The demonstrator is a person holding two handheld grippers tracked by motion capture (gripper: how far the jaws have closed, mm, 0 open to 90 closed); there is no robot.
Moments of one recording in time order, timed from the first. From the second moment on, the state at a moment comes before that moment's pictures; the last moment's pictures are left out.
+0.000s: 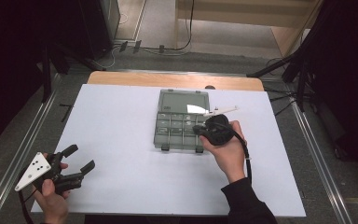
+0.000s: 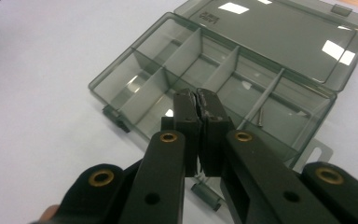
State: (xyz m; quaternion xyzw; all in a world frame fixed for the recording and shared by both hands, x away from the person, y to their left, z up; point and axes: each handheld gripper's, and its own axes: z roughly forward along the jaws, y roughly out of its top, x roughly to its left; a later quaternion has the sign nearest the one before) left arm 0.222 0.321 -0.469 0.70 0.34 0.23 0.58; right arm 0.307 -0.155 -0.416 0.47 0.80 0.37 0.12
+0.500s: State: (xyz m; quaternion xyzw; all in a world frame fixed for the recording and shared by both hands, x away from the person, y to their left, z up) left arm 0.223 0.322 -0.470 0.70 0.34 0.23 0.58; right arm 0.349 -0.176 -0.438 0.52 0.77 0.35 0.13
